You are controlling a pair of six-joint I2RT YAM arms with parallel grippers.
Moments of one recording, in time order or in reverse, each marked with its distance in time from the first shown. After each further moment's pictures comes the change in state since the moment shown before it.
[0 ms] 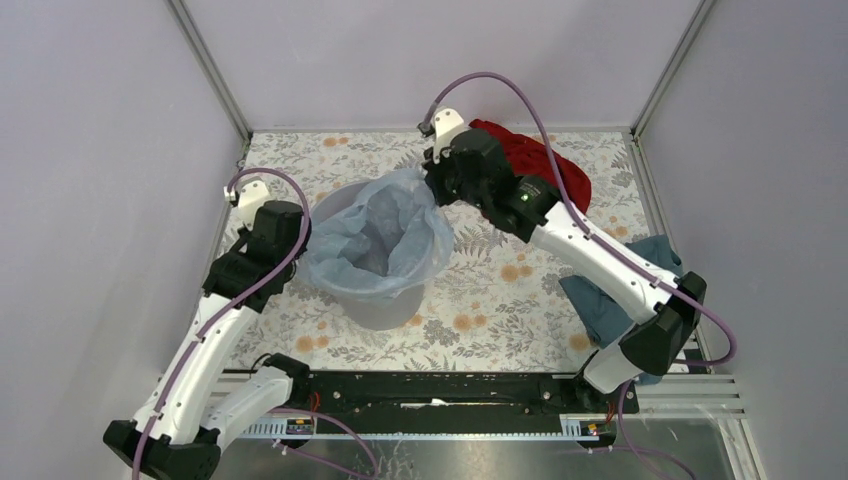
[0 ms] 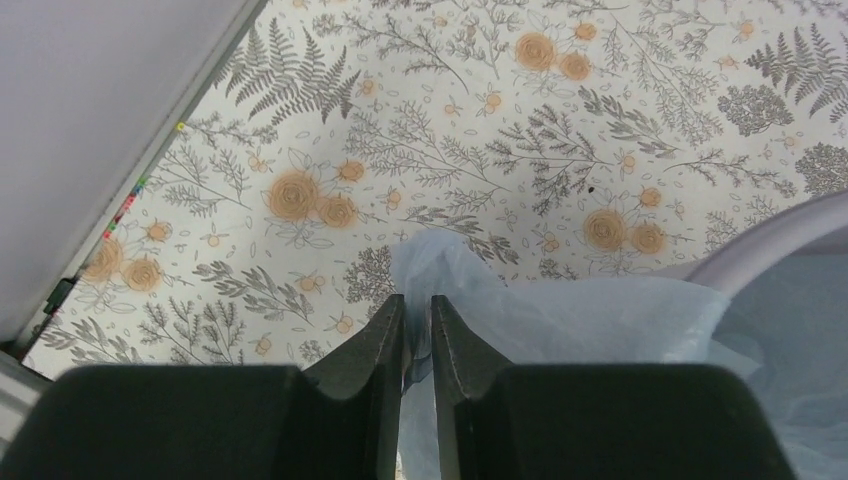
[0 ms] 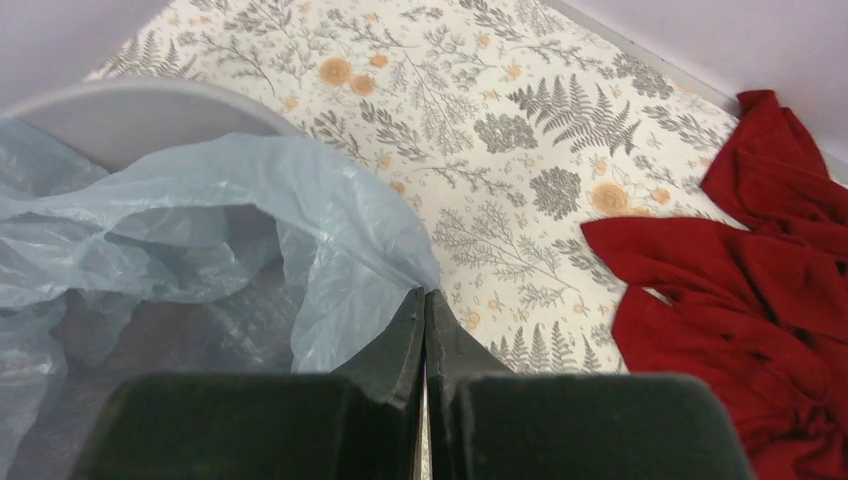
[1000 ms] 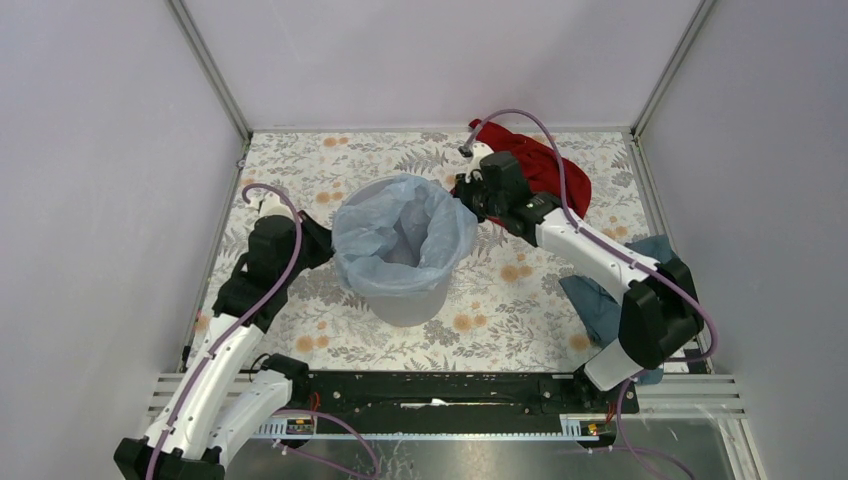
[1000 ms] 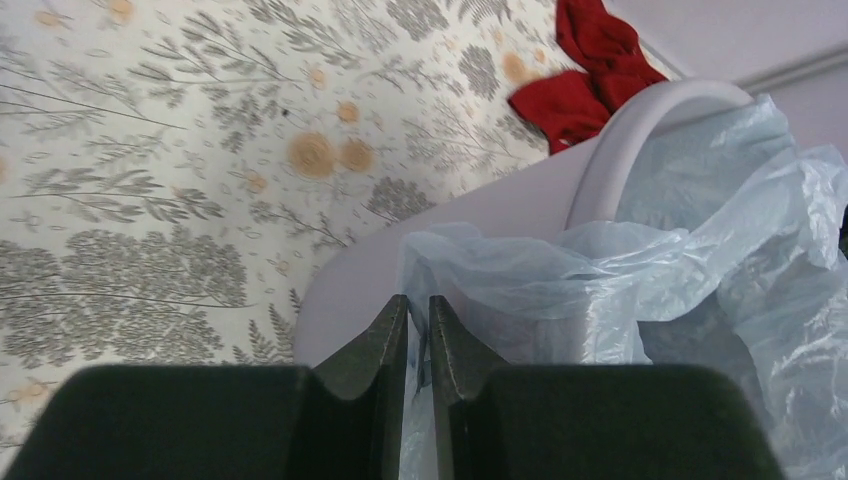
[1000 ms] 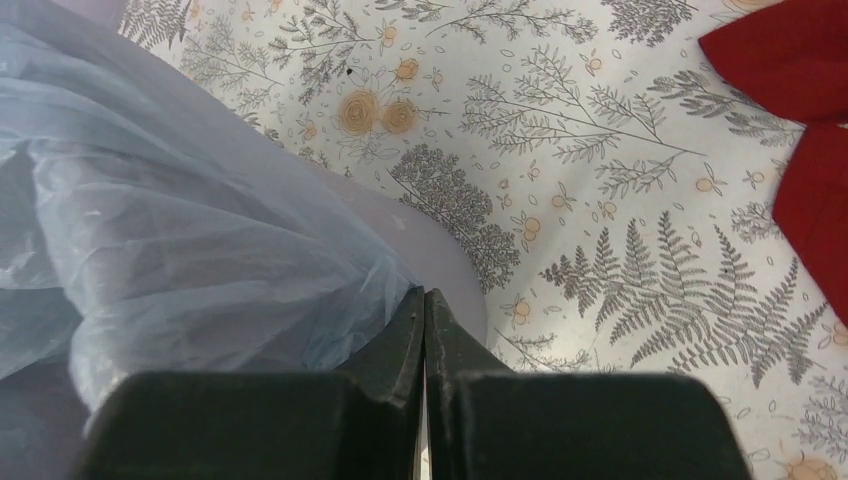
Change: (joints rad) left arm 0.075 -0.126 -0.273 0.414 0.595 -0.137; right arm -0.253 0.035 -0.380 0.253 -0.409 0.272
